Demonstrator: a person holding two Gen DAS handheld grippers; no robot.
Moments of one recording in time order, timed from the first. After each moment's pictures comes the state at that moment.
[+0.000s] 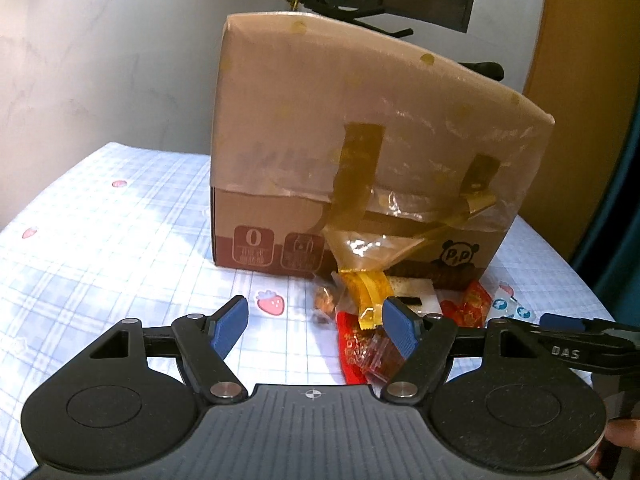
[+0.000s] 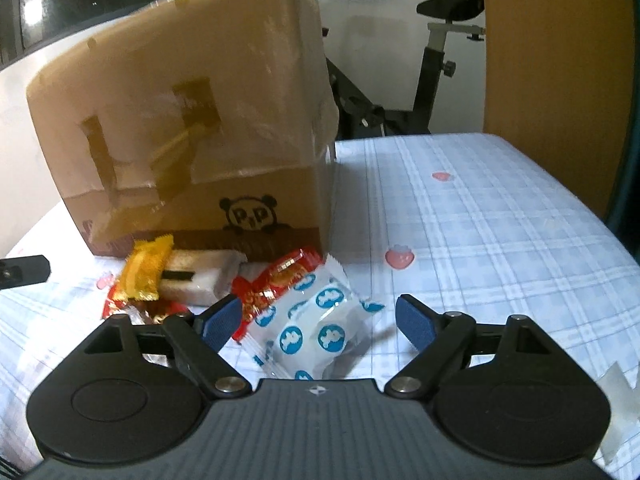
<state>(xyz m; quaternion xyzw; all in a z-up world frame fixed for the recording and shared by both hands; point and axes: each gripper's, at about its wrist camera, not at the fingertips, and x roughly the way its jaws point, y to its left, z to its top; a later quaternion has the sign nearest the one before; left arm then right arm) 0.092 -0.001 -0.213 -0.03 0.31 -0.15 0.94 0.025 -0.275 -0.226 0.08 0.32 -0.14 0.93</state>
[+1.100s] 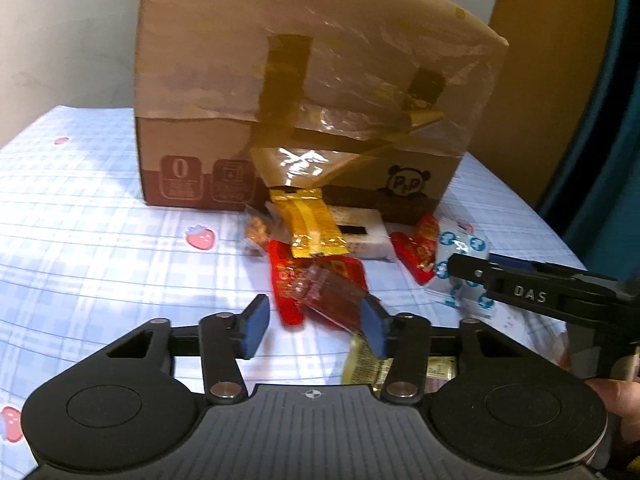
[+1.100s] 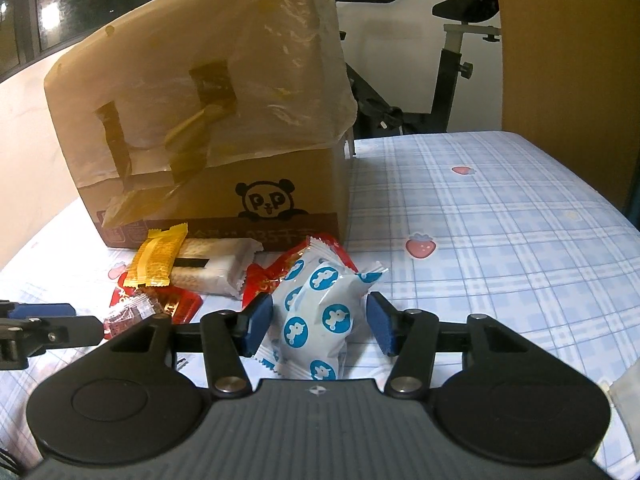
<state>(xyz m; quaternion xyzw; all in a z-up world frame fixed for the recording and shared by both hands) 0.090 -0.030 -0.241 -0.02 0.36 -0.22 0.91 0.019 -0.273 -0.239 0.09 0.31 -0.11 0.94</state>
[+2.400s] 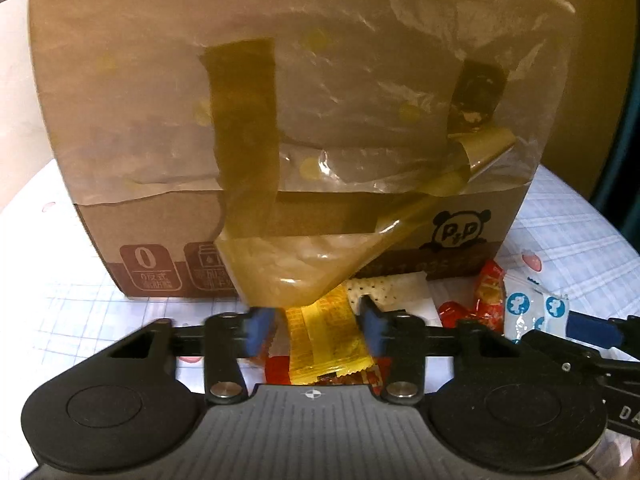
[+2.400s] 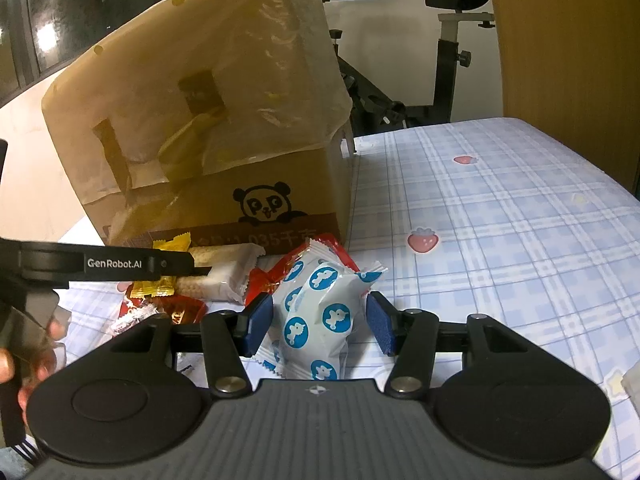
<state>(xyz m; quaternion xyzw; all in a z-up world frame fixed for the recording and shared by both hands) 0.166 -0.085 -0.255 0.06 0.35 -0.16 0.92 0.020 -0.280 -0.239 0.13 0.30 -0.10 0.94</state>
